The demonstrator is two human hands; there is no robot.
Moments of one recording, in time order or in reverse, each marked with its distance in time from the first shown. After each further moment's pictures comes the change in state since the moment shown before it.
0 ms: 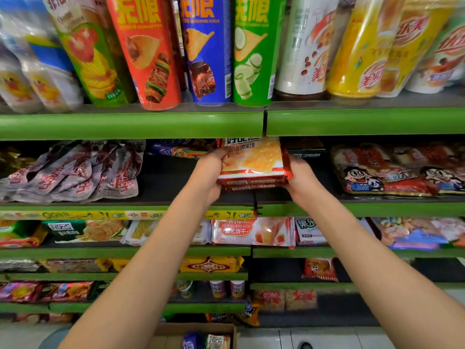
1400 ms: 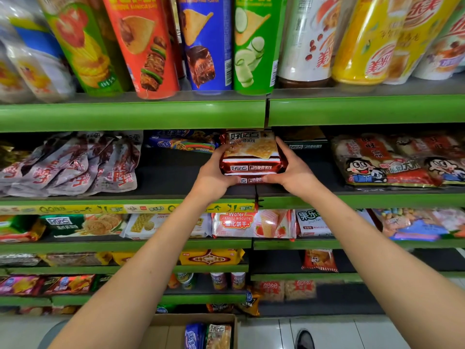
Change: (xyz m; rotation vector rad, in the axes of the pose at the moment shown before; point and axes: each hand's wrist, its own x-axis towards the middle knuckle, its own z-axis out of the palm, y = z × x) left_hand 0.042 -0.047 -0.050 0.921 -0.041 0.379; right_hand 0.018 0.026 -0.021 -0.627 -0.103 -0.220
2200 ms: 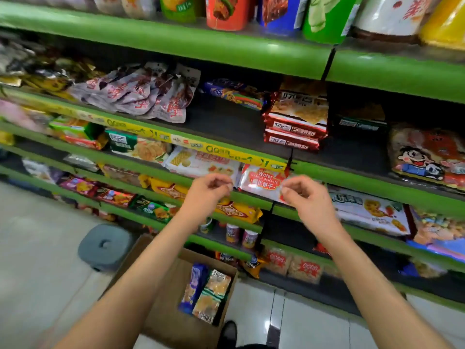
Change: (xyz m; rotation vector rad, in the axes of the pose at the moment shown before) left_hand -0.185 -0.036 -0.013 -0.265 0.194 -0.296; right_hand -0.137 0.013 0.040 0.118 -0.163 -0.105
